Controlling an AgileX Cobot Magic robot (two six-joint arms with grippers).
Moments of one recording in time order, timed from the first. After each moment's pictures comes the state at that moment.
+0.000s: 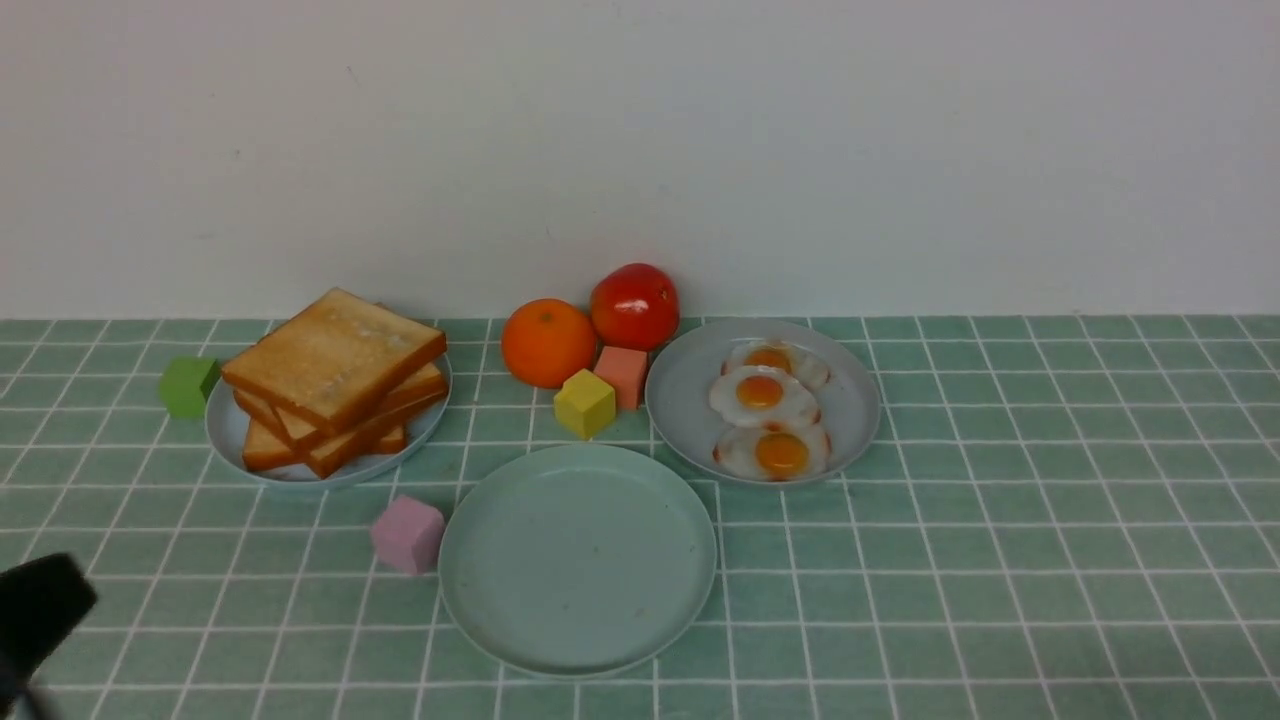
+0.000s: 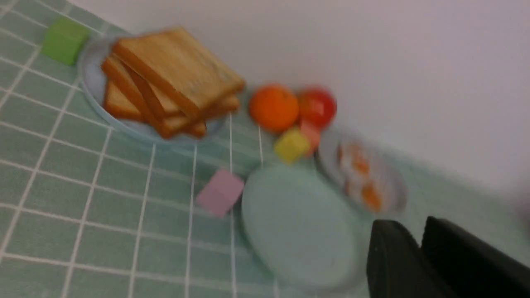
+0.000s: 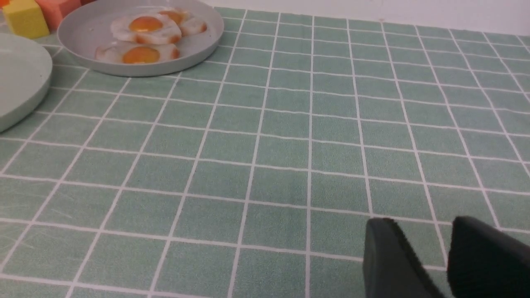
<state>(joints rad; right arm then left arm) 0.02 -0.01 0.02 0.10 0.38 -0.15 -0.10 0.42 -0.49 -0.45 0.57 -0.03</state>
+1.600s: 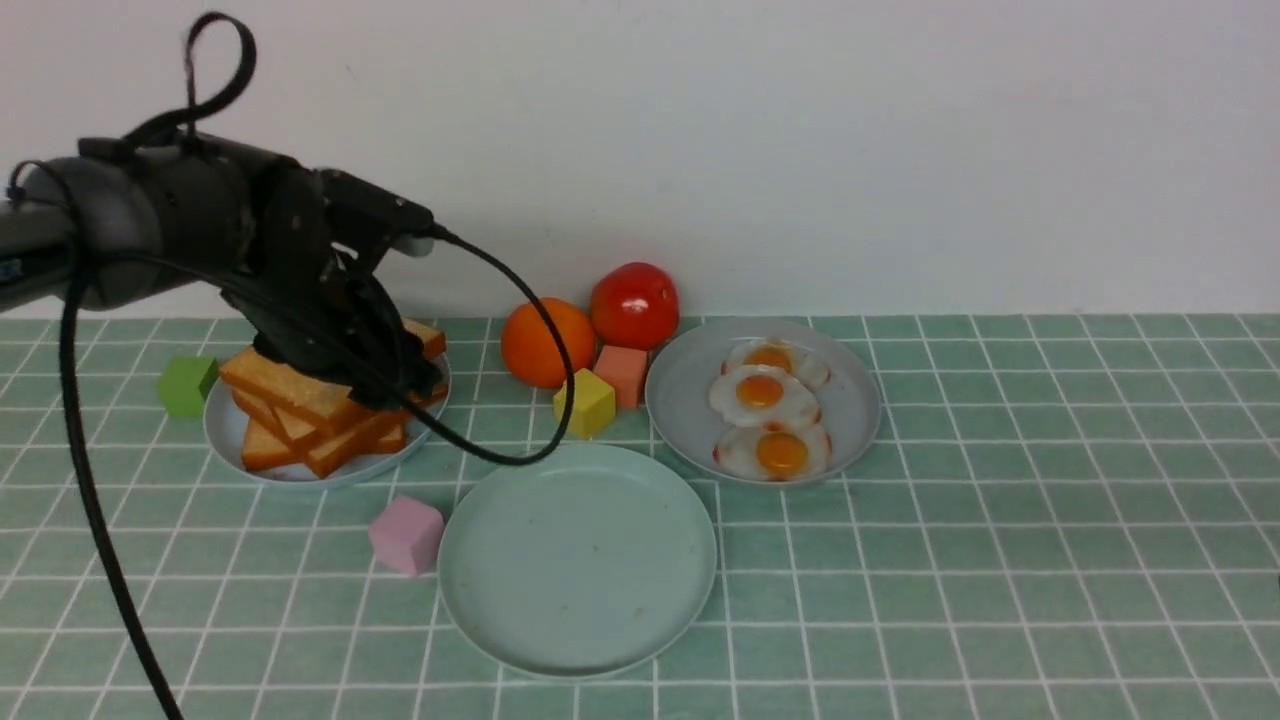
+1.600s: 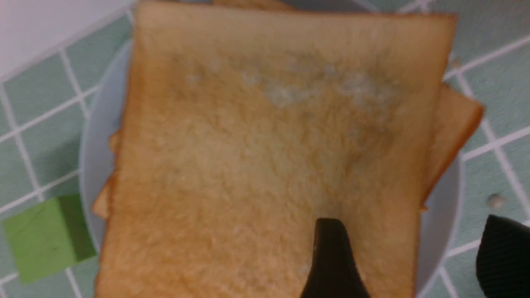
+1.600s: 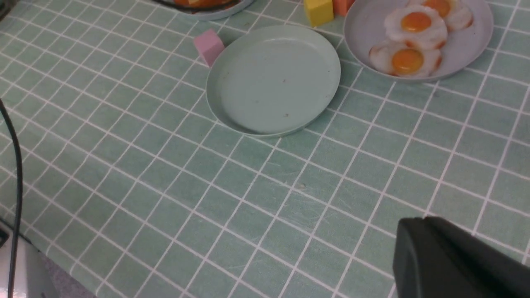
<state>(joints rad) 0.23 0.63 -0.86 0.46 1.01 -0.28 -0.20 1.97 -1.47 0.15 0.62 0.17</state>
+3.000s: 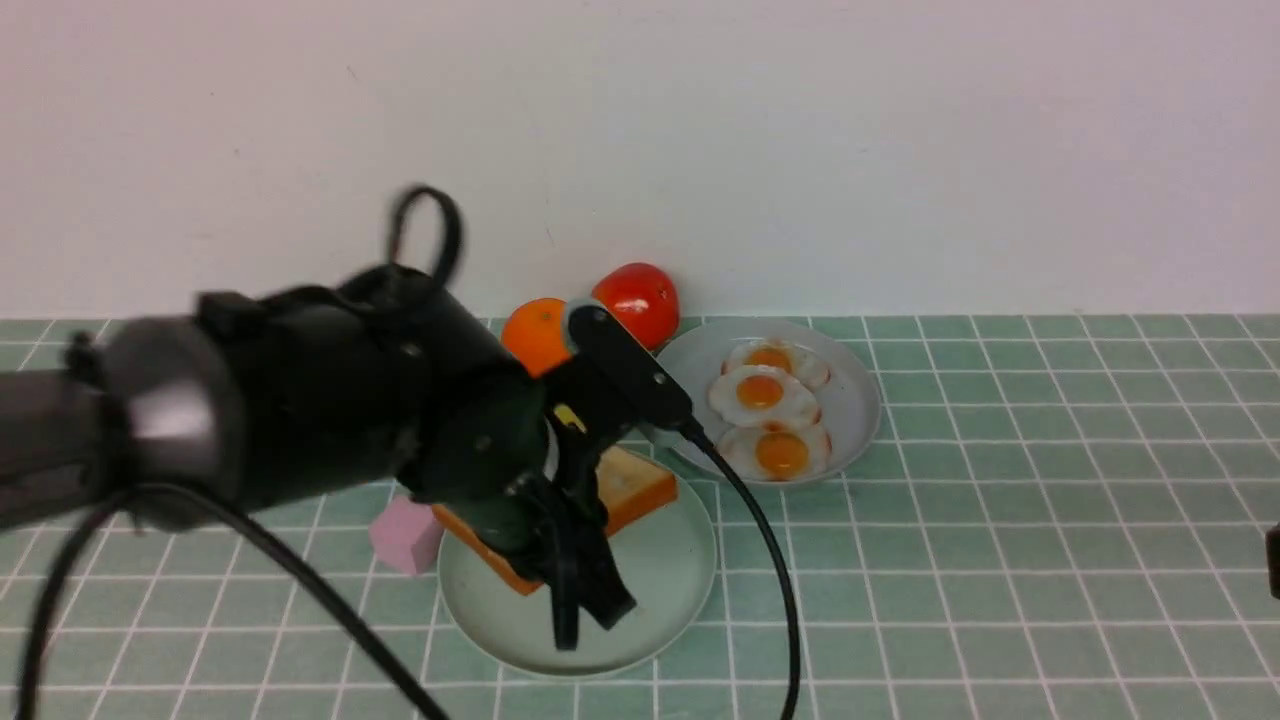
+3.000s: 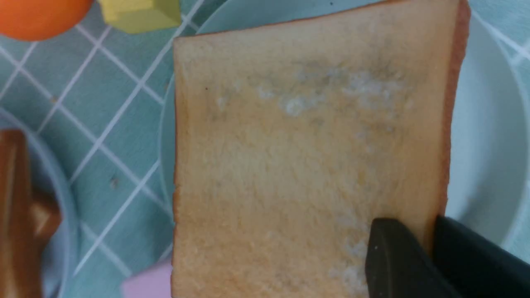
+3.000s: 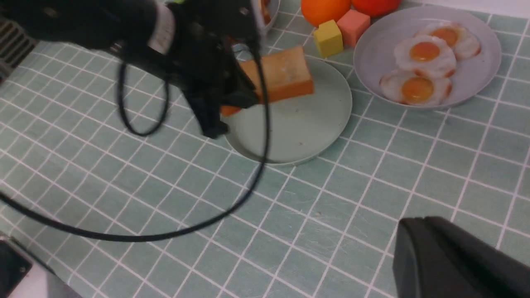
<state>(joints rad) 0.23 0.63 -0.86 0.52 0.96 -0.28 -0.67 1.71 -1.13 0.26 0.57 0.05</state>
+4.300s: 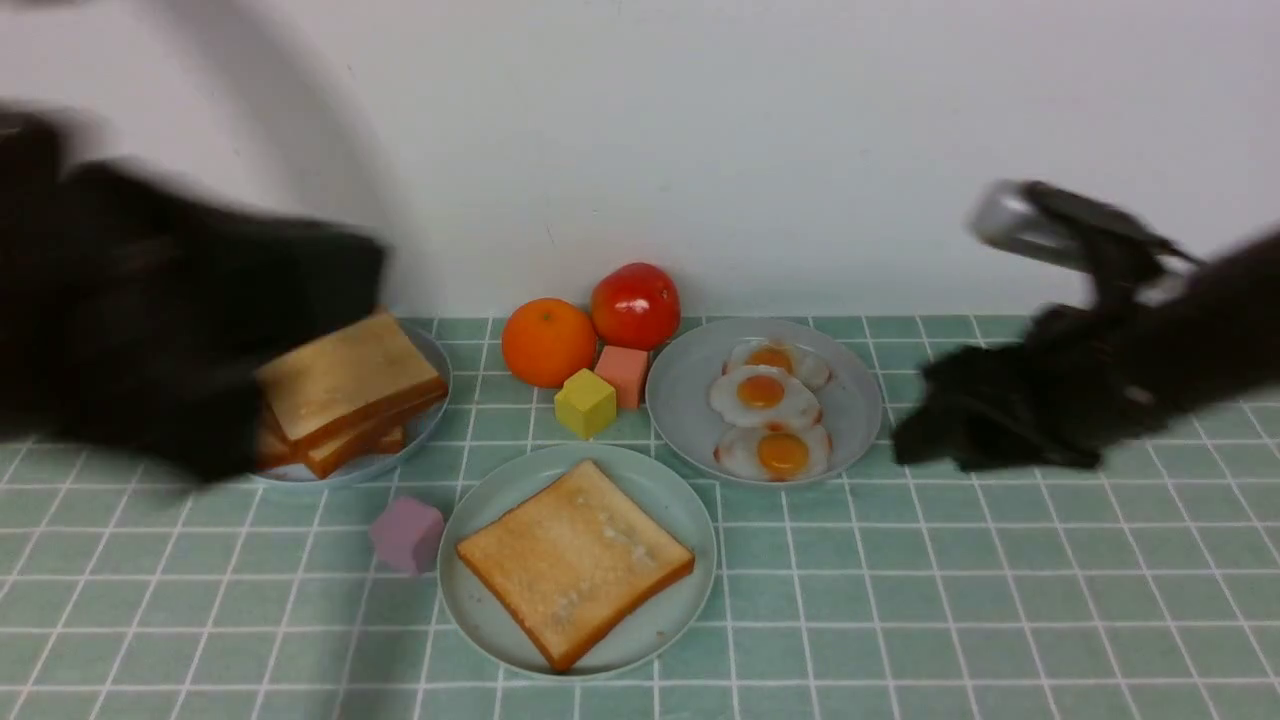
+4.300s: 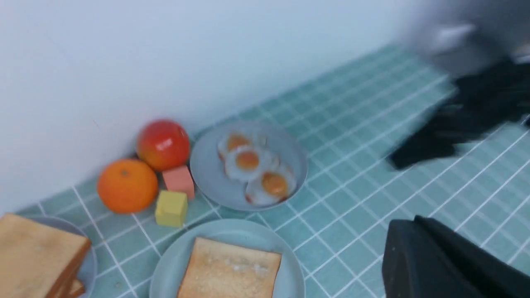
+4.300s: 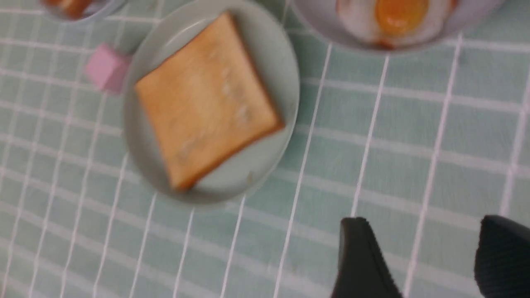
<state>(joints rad) 0.23 1.55 -1.14 0.58 0.75 -0.21 -0.67 0.78 -0.98 -0.04 0.57 -0.05</state>
